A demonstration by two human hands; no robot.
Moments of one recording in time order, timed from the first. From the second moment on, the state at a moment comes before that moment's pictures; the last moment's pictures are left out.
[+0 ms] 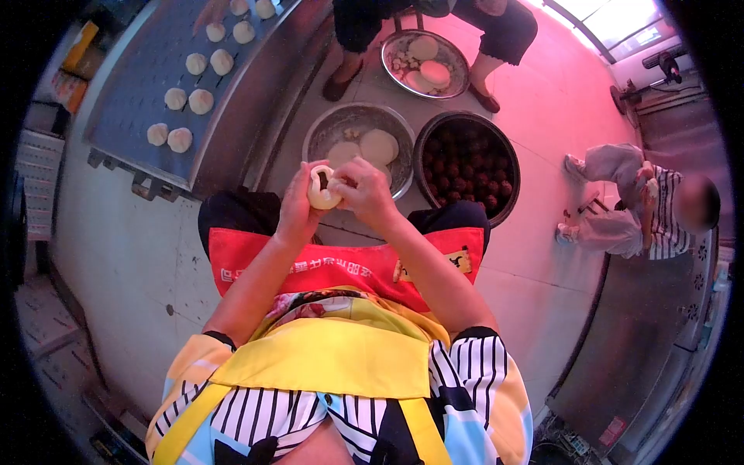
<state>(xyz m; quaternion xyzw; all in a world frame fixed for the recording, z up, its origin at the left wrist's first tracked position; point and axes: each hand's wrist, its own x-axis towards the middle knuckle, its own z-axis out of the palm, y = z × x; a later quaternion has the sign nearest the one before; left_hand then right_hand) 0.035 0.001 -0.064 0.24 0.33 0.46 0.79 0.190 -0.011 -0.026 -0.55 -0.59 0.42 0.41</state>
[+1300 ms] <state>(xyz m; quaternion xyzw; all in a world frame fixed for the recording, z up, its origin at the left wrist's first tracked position) 0.012 0.029 -0.027 0.43 0.39 0.19 0.79 0.181 -0.015 -0.013 -0.41 -0.71 0.37 0.43</state>
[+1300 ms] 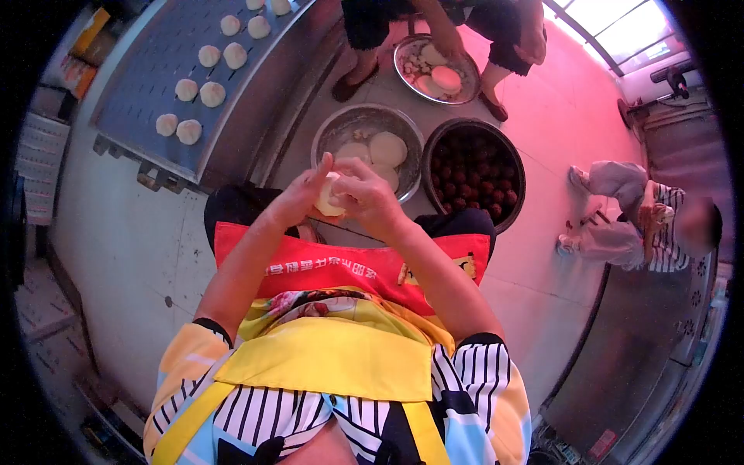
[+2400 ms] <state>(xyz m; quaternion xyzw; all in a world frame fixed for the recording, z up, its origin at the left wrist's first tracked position) 0.044 -0.005 -0.026 0.25 0.34 0.40 0.81 0.161 -0.015 -0.016 -0.51 -0.50 0.48 0.51</state>
